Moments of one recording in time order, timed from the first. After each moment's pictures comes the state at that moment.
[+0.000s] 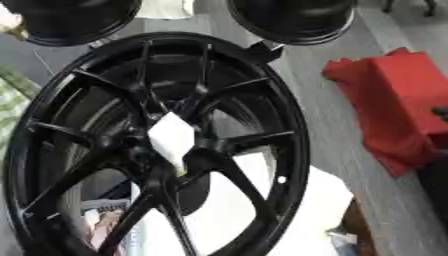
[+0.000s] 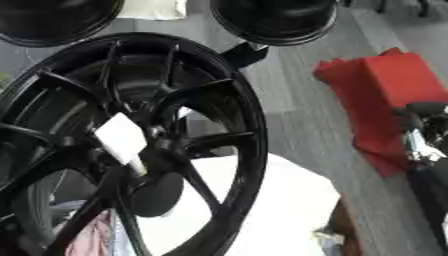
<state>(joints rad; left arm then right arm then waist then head) -0.76 1.08 0.08 -1.52 0.19 -0.25 -0.73 0.04 -0.27 -0.33 -1.98 -0.28 -0.13 0.15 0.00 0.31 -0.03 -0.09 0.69</state>
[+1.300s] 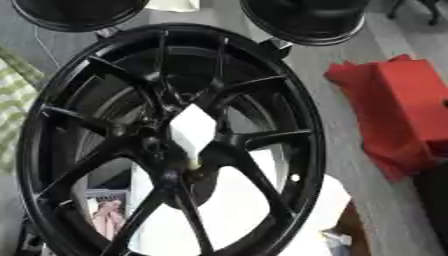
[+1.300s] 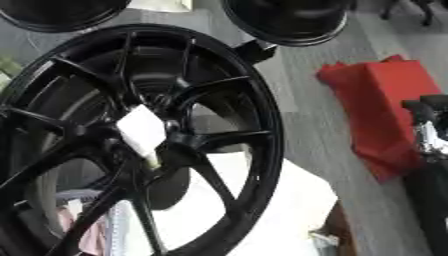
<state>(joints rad) -0.34 0.98 0.21 -1.52 -0.07 -0.26 -0.60 0.02 -0.24 -0.34 -1.98 -0.30 -0.13 0.13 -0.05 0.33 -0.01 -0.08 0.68</state>
